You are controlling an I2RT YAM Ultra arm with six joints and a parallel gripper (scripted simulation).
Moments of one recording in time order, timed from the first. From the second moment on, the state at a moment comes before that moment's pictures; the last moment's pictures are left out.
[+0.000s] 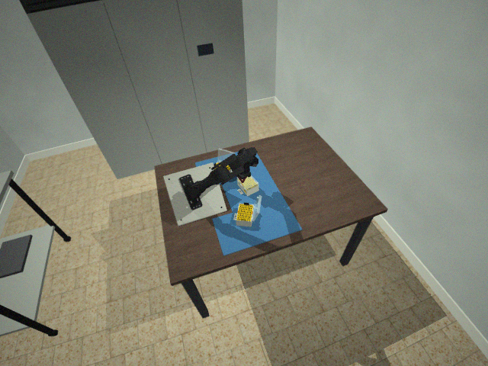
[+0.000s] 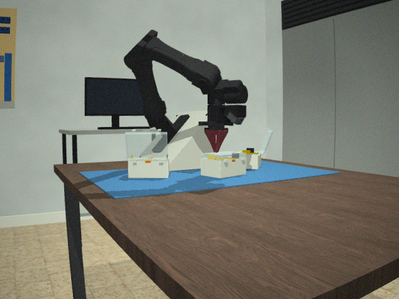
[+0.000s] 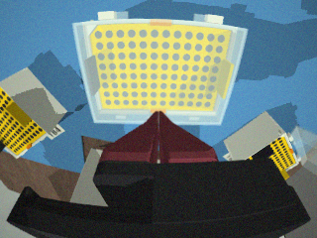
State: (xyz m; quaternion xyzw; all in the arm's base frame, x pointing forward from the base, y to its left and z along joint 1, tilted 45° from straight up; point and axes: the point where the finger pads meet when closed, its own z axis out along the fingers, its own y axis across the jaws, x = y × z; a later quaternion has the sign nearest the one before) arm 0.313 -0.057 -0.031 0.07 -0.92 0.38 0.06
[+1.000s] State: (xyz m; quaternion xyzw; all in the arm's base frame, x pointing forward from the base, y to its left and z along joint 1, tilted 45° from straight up) arm 0.314 -0.057 -0.030 0.06 -0.92 0.38 0.06
